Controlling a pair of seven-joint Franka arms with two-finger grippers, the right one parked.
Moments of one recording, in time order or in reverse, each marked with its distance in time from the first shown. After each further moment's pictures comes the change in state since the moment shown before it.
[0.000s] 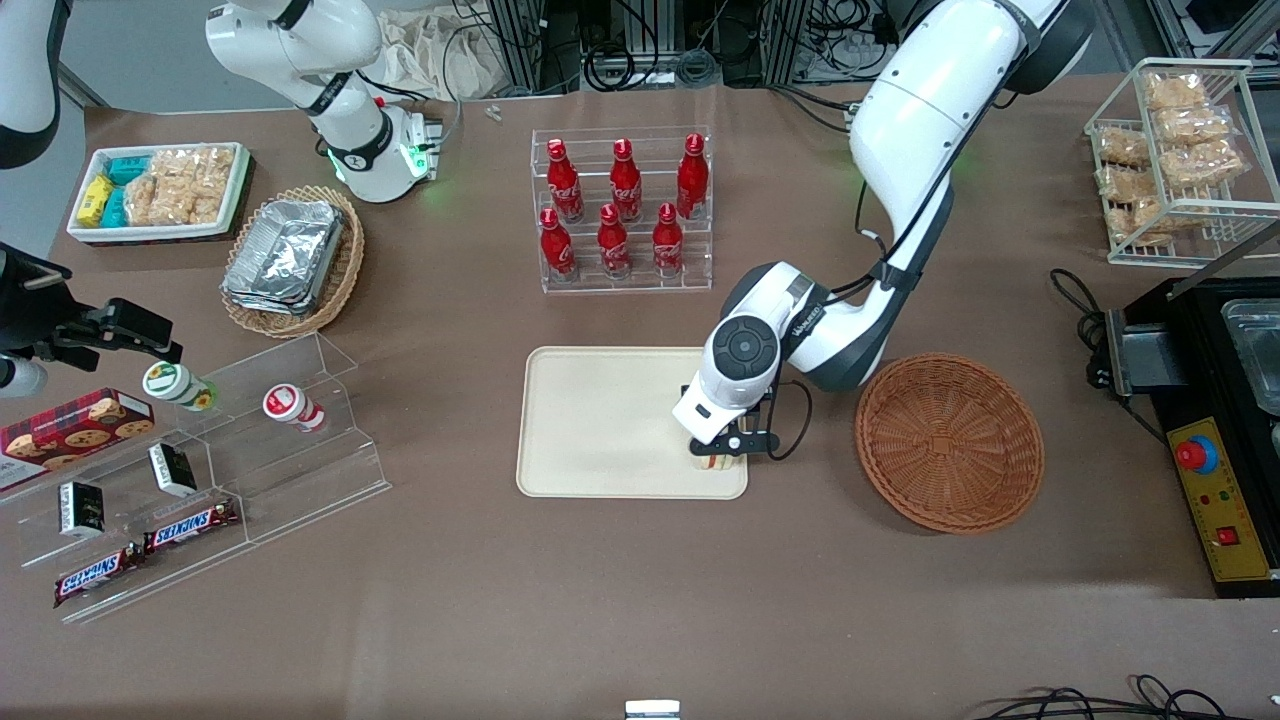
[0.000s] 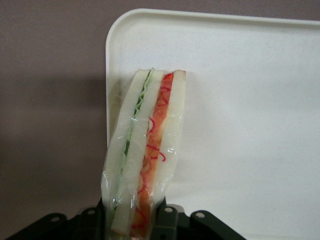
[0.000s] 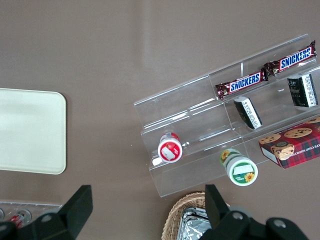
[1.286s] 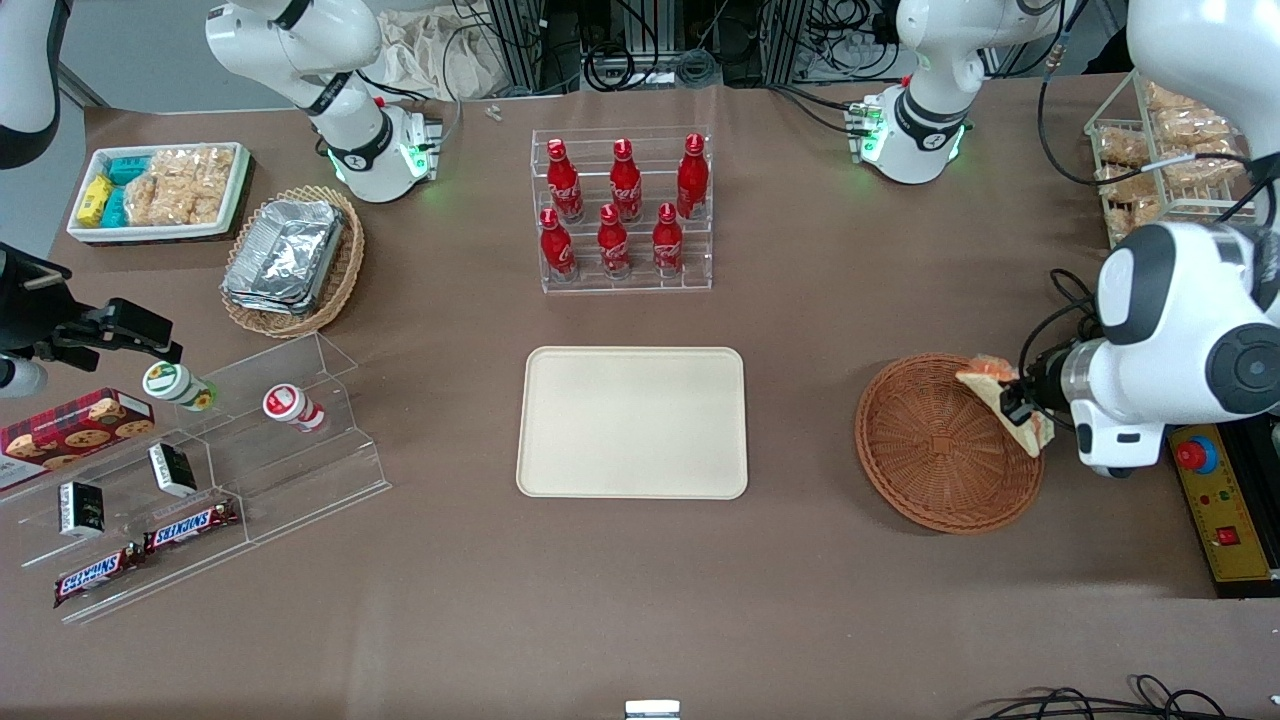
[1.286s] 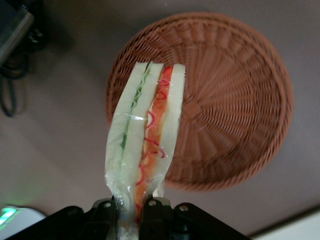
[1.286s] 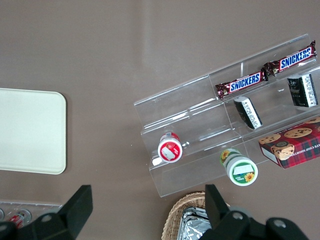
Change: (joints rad) arm 0.555 -0.340 0.033 -0.145 -0.030 -0.332 -0.226
